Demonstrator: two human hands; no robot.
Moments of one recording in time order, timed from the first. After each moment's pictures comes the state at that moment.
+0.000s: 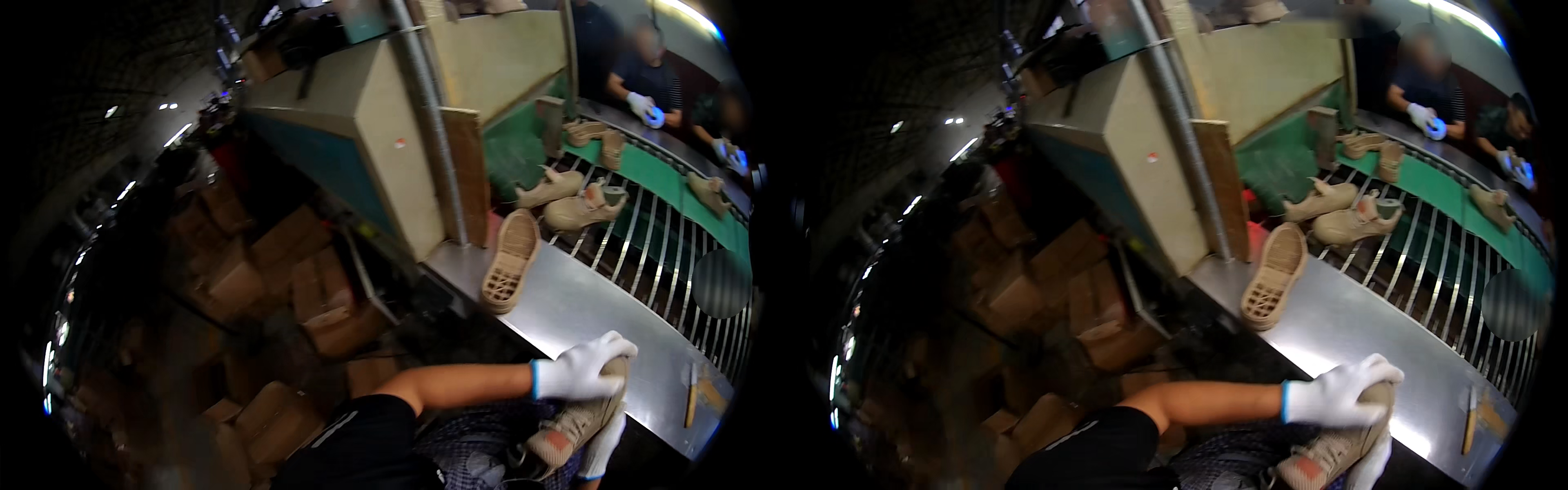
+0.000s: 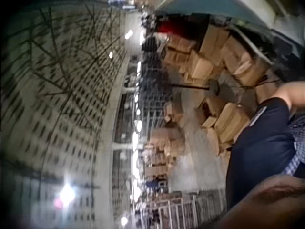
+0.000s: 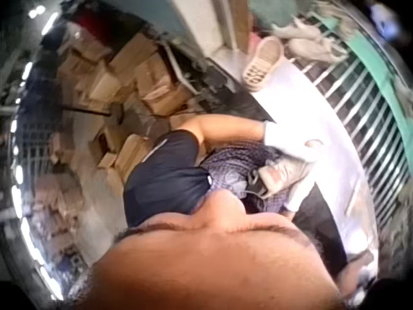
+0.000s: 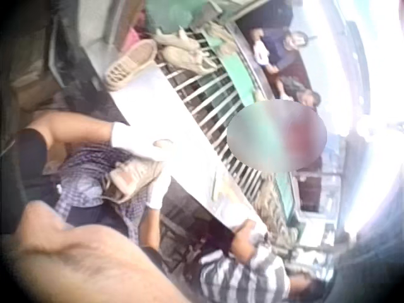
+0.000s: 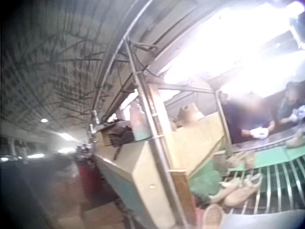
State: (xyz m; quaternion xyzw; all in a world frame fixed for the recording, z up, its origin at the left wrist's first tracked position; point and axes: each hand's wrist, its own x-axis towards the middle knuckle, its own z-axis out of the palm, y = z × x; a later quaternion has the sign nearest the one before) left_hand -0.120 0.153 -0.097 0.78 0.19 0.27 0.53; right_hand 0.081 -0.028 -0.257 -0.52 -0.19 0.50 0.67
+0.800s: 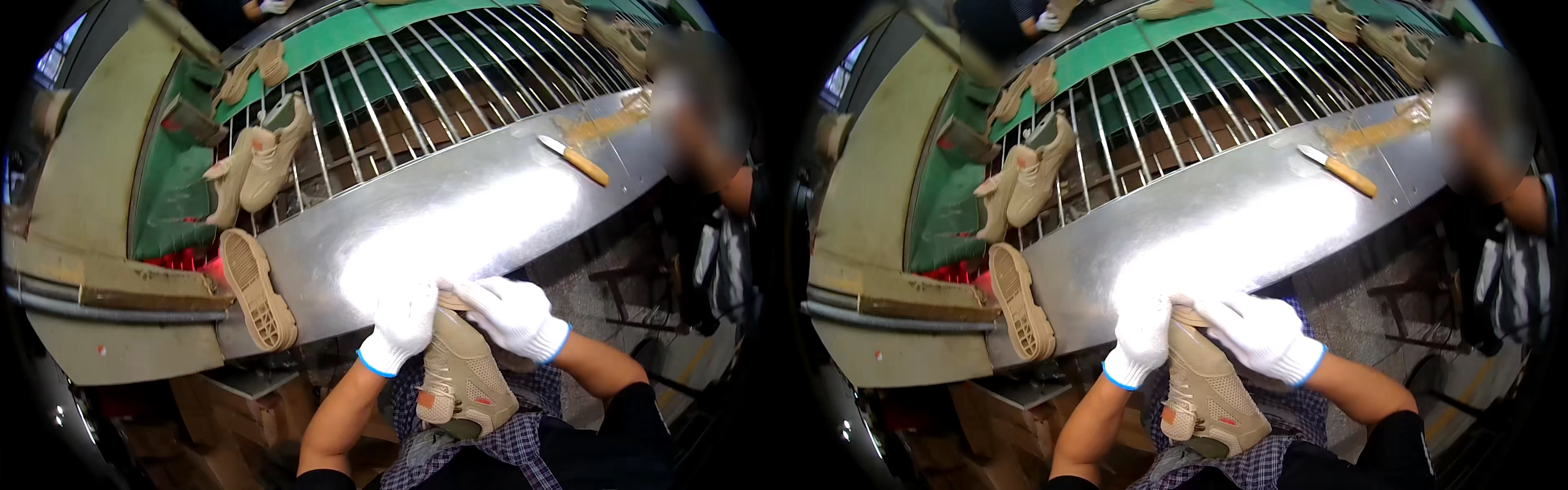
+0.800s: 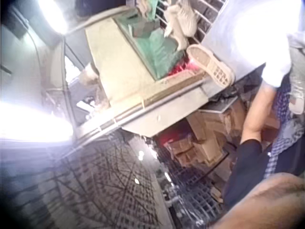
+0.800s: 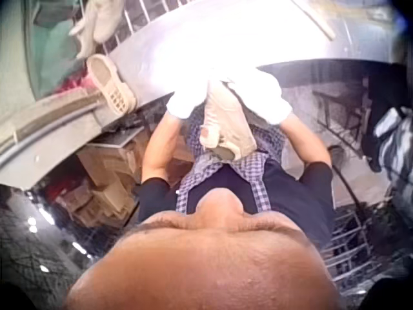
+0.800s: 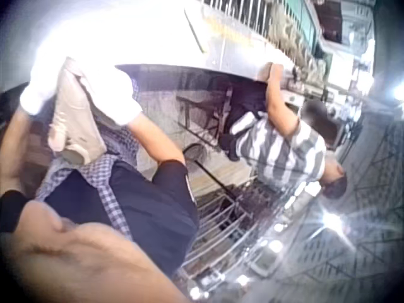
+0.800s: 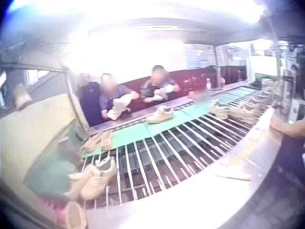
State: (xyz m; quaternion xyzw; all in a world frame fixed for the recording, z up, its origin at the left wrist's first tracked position) left_hand -0.035 0.093 -0.145 0.79 0.14 0.22 0.56; right_hand 0.113 -0.083 -0.128 -0.72 -0.62 0.05 0.30
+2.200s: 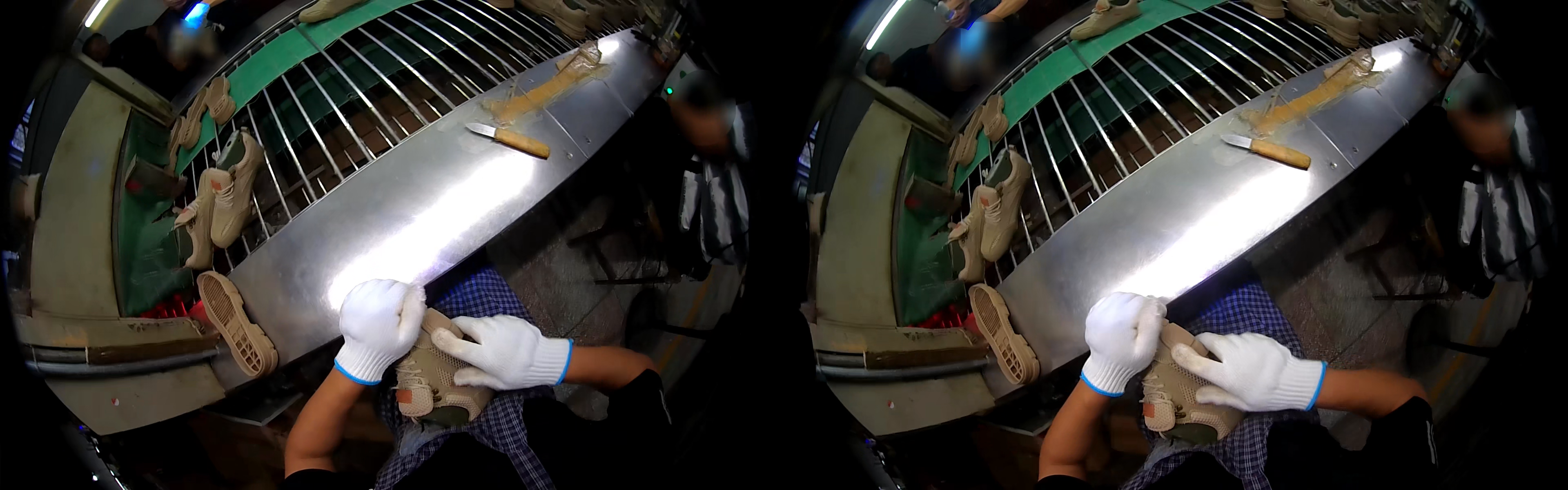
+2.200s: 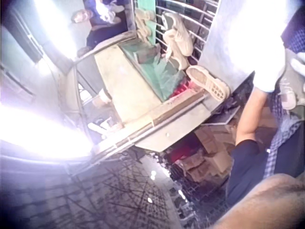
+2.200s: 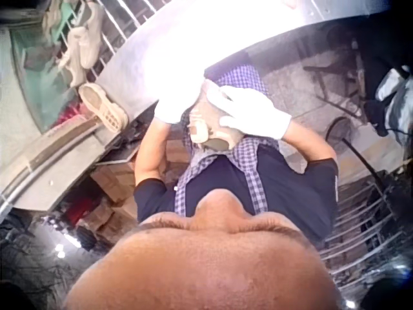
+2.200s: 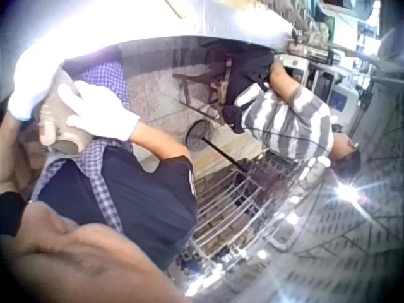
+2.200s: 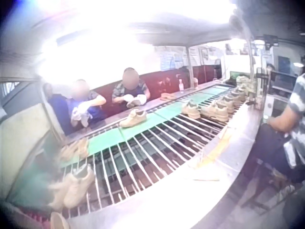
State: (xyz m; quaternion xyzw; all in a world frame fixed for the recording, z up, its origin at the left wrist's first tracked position) left_hand 0.009 0.080 -0.096 0.93 0.03 0.22 0.30; right_hand 0.101 -0.151 -0.071 -0.68 -0.63 0.26 0.26
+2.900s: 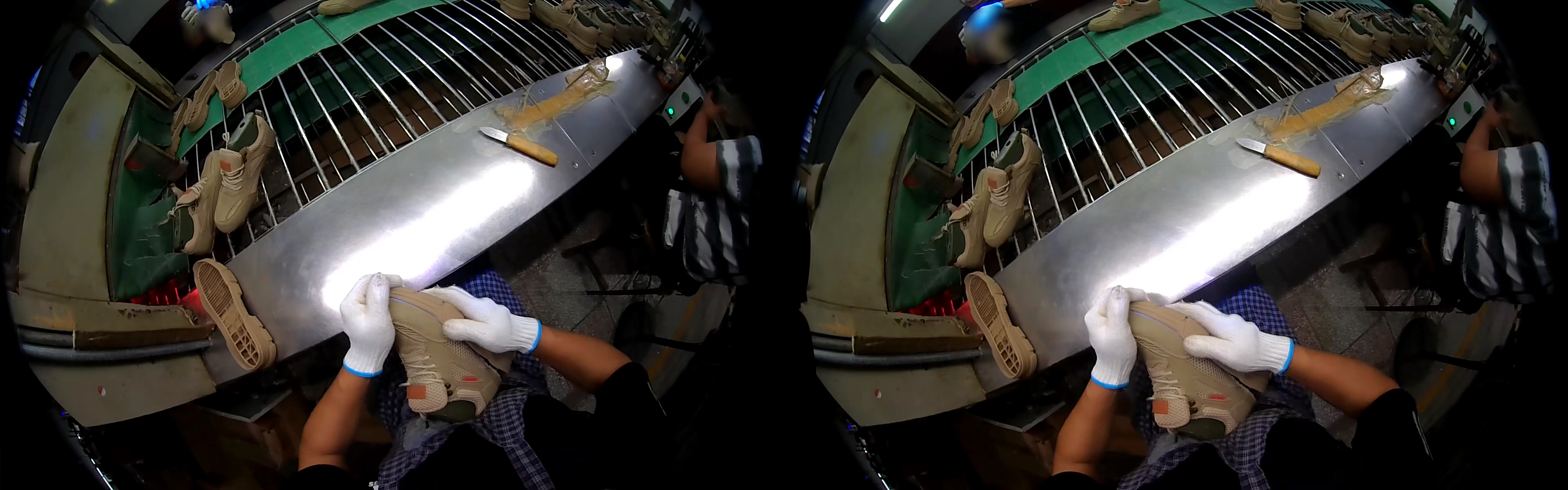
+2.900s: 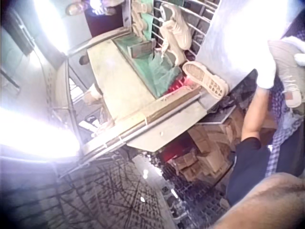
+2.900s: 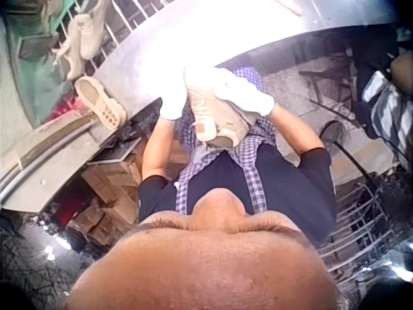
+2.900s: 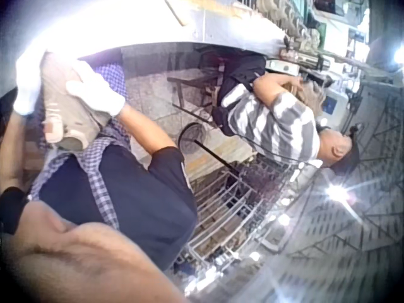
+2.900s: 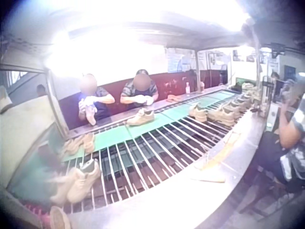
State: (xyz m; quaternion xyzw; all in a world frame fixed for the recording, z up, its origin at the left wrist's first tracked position) left_hand -0.027 0.084 -0.129 0.67 0.29 0.24 0.64; right_hand 0.102 -0.108 -0.120 -0.62 -0.35 0.53 0.45
